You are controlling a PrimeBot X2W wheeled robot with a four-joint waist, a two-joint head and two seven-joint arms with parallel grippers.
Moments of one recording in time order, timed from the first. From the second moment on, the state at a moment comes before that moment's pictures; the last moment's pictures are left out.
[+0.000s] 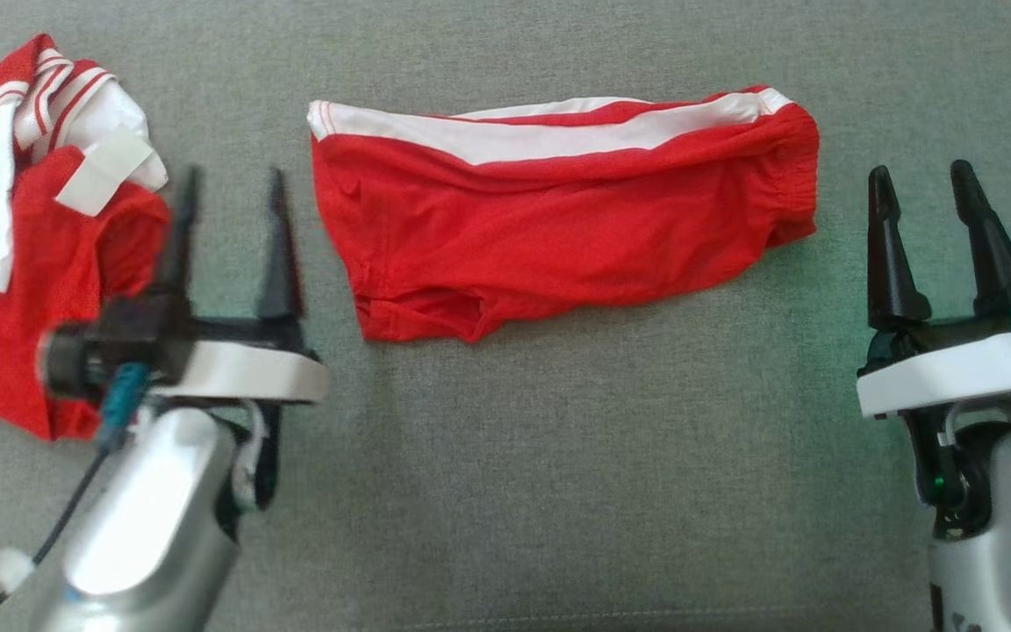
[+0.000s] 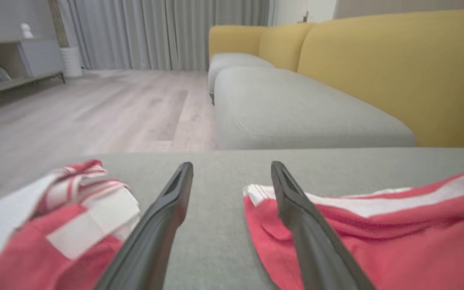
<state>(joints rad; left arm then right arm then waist) -0.43 0.30 -0.49 0.19 -0.50 0.28 -0.19 -0.19 -0.06 -0.05 -0.08 0.19 0.14 0.06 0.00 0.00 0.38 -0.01</state>
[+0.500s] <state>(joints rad) -0.36 0.41 -0.43 0.06 -0.44 0.34 -0.19 -0.17 -0.06 -0.05 -0.12 0.18 0.14 0.11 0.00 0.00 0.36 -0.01</state>
